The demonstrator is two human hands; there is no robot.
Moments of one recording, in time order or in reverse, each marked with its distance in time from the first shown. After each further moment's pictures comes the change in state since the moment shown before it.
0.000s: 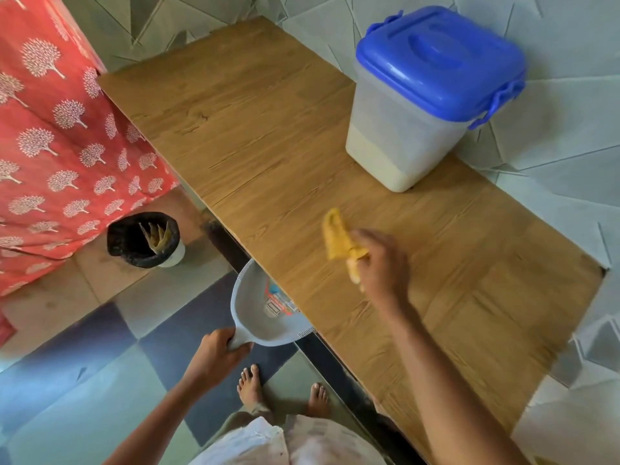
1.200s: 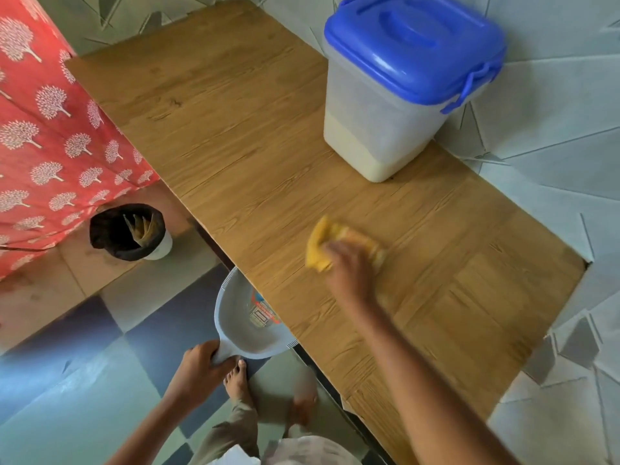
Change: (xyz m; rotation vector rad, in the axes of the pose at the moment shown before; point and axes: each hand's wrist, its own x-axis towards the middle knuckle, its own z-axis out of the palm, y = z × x) left_hand -0.022 0.004 0.053 -0.016 0.062 -0.045; right_hand -0.019 0.054 0.041 -0.096 -0.197 -0.049
